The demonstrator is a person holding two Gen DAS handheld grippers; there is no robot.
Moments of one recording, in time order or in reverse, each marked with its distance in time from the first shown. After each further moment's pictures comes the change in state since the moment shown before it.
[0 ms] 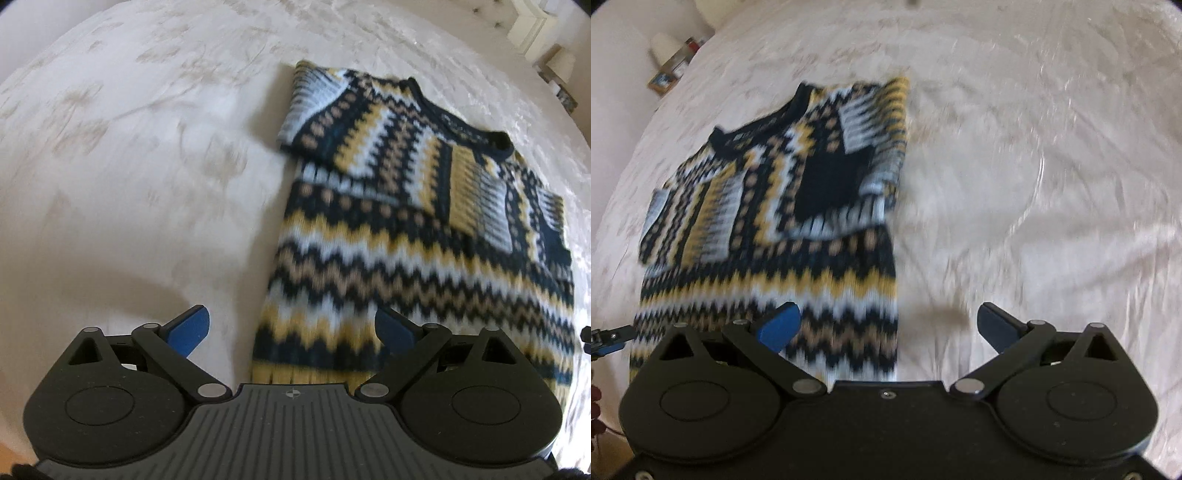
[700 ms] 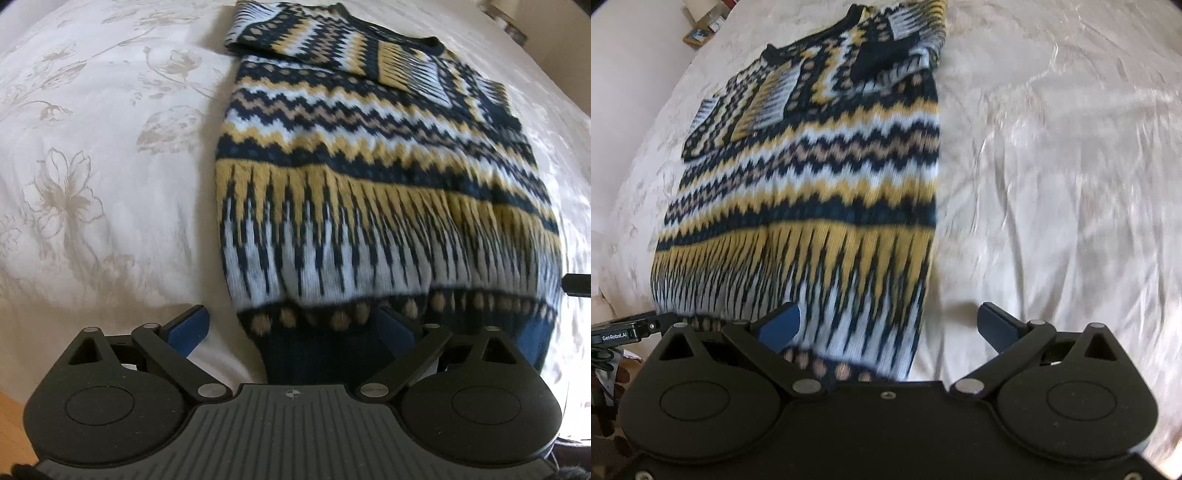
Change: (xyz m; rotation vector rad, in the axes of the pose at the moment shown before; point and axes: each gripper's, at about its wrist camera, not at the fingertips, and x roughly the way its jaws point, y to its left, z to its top) left arm -0.017 0.000 -0.104 0.190 0.076 -0.087; right arm -0.022 0.016 -0.103 -0.051 0.113 0.068
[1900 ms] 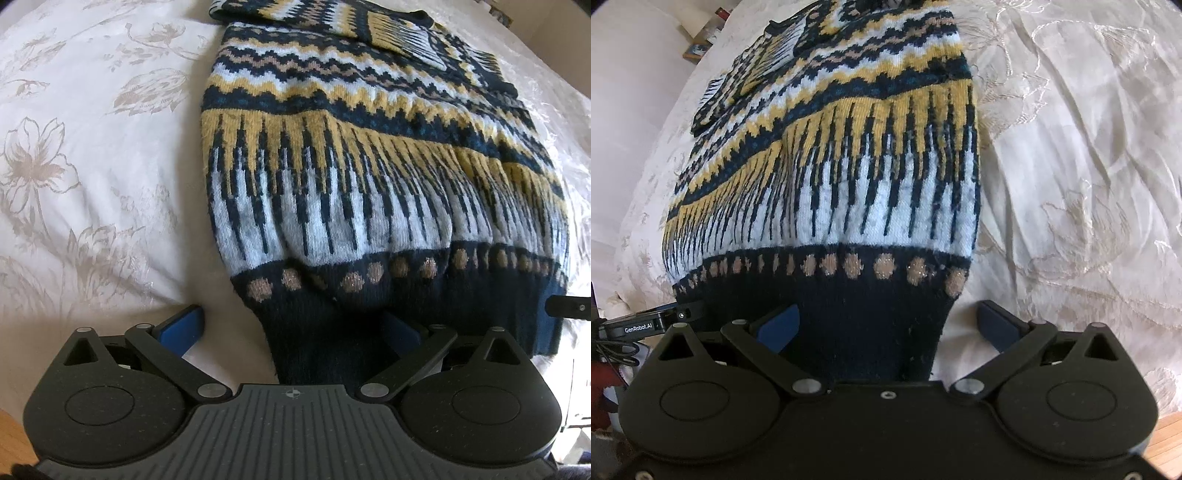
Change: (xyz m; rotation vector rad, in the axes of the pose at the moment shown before) left arm 0.024 0.006 -0.017 0.051 0.026 -0.025; right arm 0.034 0.004 -0.070 0.099 -0.012 0.096
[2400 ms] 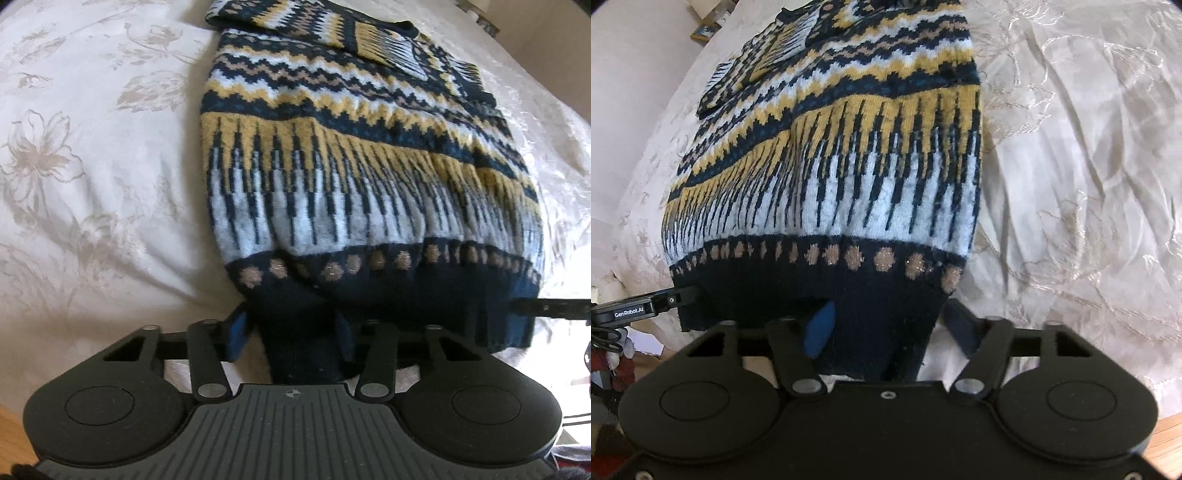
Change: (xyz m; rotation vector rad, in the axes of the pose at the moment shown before) left arm -0.017 0.006 -0.005 -0.028 0.000 -0.088; right arm -0.007 0.004 0.002 -0.057 0.031 -0.004
